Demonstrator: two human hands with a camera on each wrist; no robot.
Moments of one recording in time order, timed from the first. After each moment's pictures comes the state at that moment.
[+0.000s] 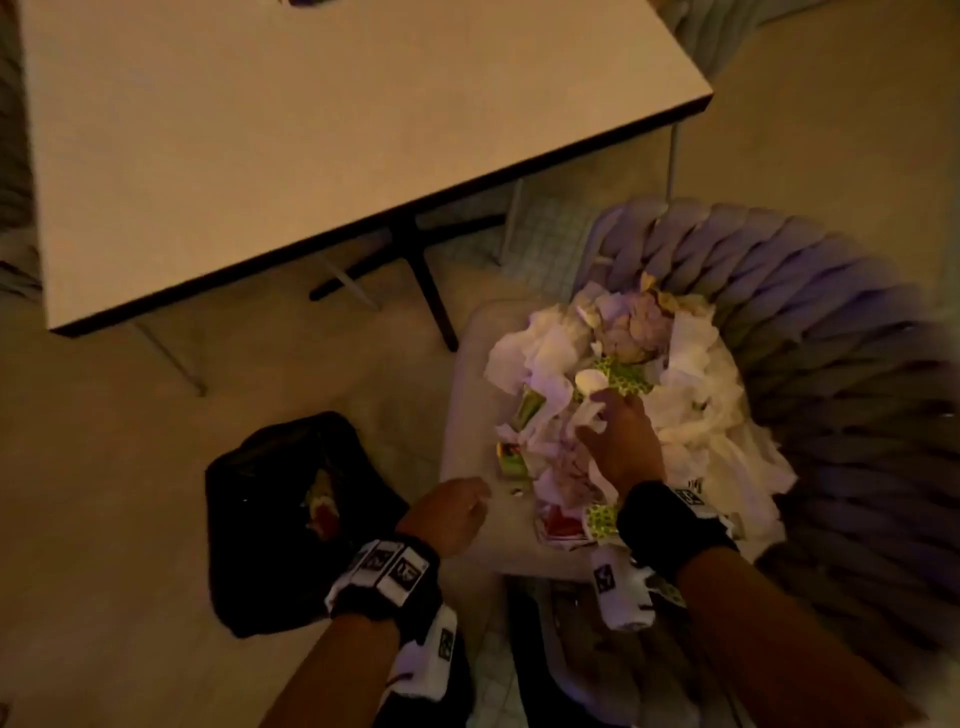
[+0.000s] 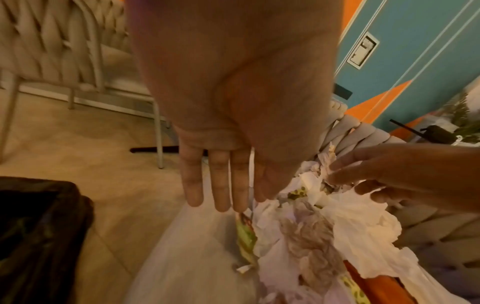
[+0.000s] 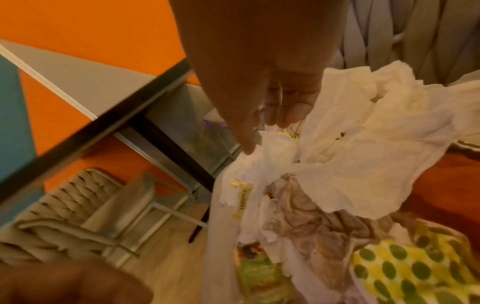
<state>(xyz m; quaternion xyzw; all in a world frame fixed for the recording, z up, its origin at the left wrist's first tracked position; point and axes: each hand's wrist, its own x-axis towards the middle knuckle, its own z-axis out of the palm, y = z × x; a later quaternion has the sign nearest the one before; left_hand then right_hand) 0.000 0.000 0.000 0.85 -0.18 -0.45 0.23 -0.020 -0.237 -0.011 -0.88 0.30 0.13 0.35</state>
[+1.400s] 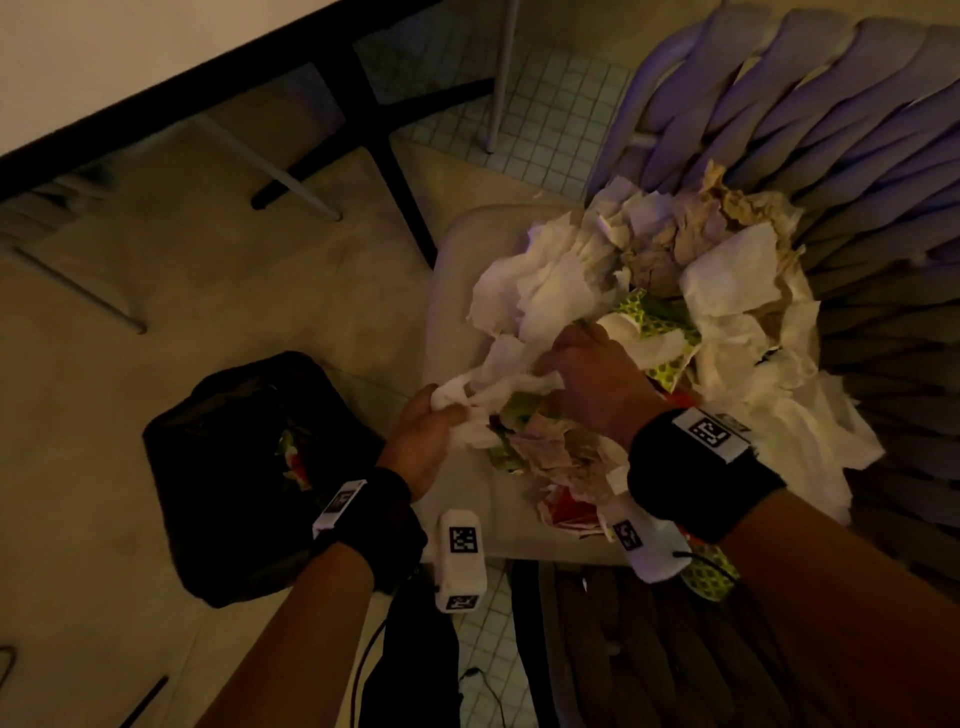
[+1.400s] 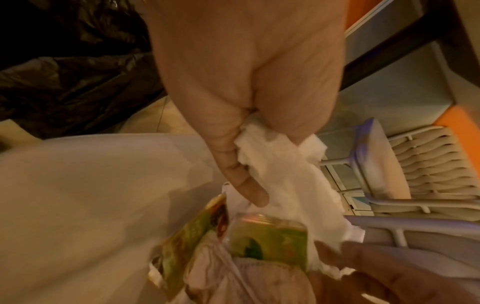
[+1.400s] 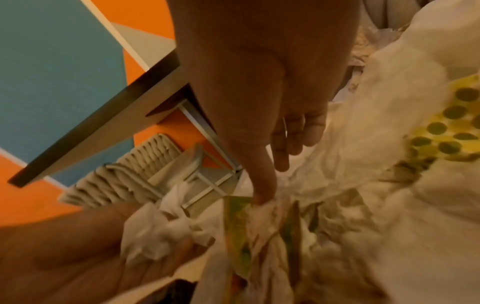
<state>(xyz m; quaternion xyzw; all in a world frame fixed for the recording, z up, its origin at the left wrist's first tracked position) 0.055 -0.031 -0.094 0.62 0.25 -0.41 0.62 0.048 -0.234 -0.054 -0.93 0.02 0.33 0.18</state>
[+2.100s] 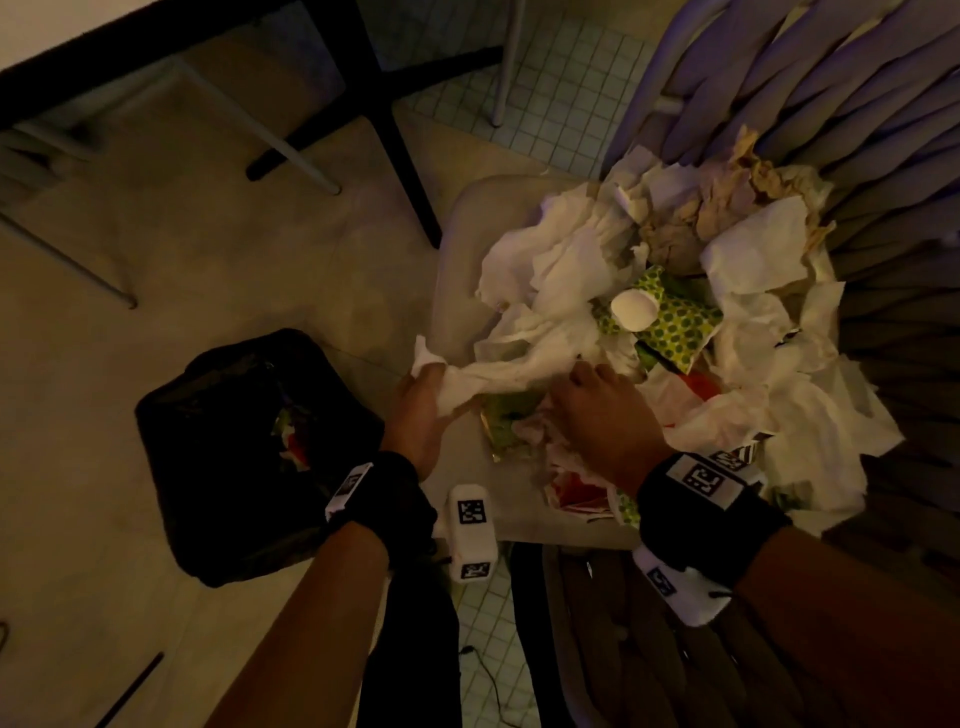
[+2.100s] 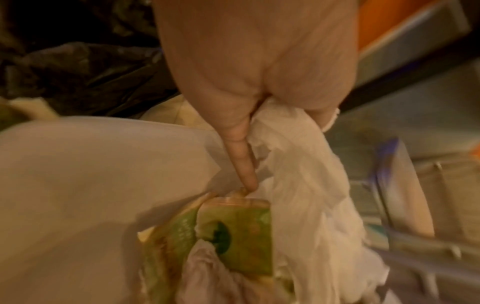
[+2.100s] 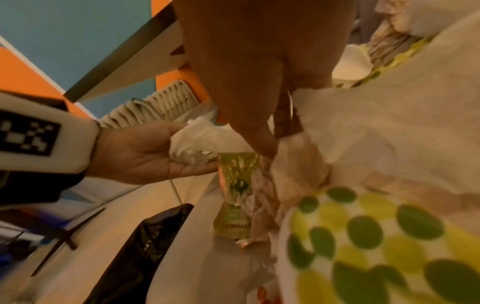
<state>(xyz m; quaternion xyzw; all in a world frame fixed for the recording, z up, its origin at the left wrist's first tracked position) 0.057 -0.025 -0.108 0.56 0.36 -0.32 0.67 -0.001 -0.205 -0.066 -0.94 -0.01 0.33 0.10</state>
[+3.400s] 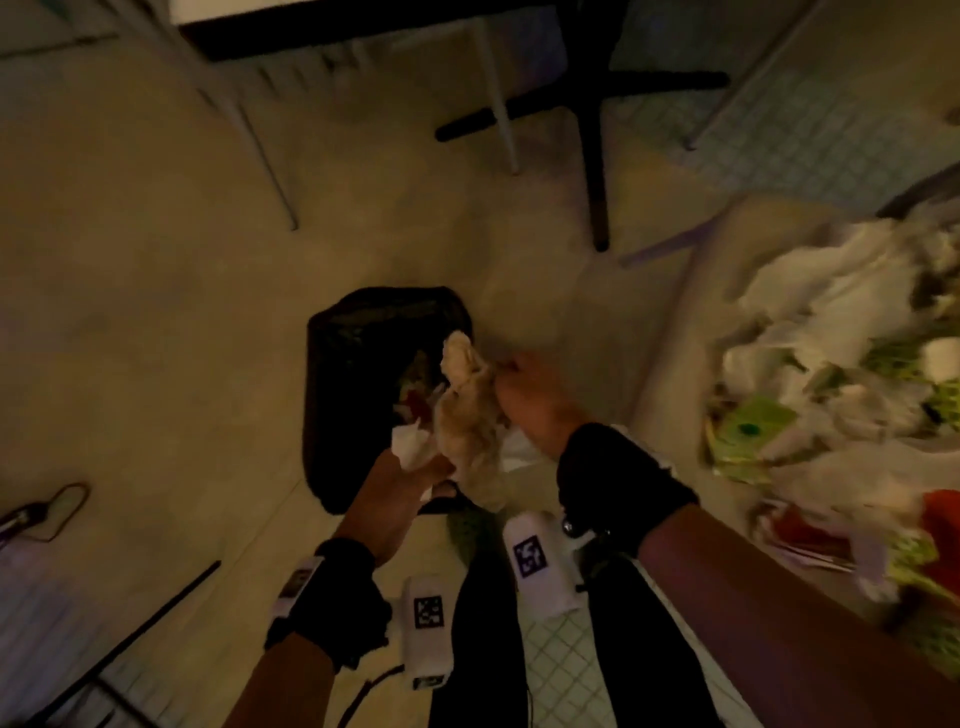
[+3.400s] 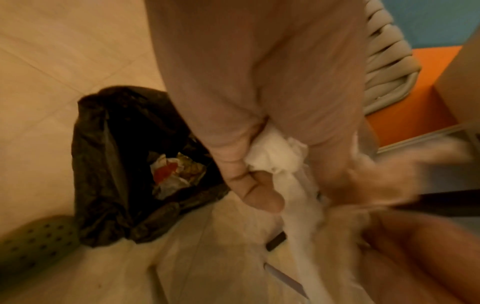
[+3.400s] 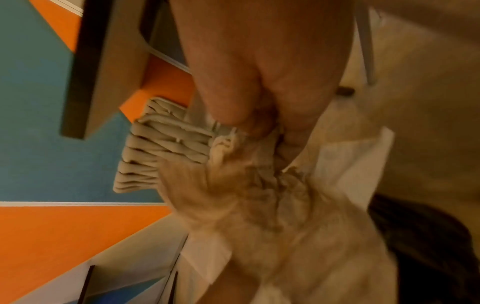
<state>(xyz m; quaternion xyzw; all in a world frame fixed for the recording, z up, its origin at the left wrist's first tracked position) -0.006 0.259 -0.065 0.62 0.33 -0.32 0.63 0.079 0.105 -0.074 -0.70 0.24 0.41 0.53</state>
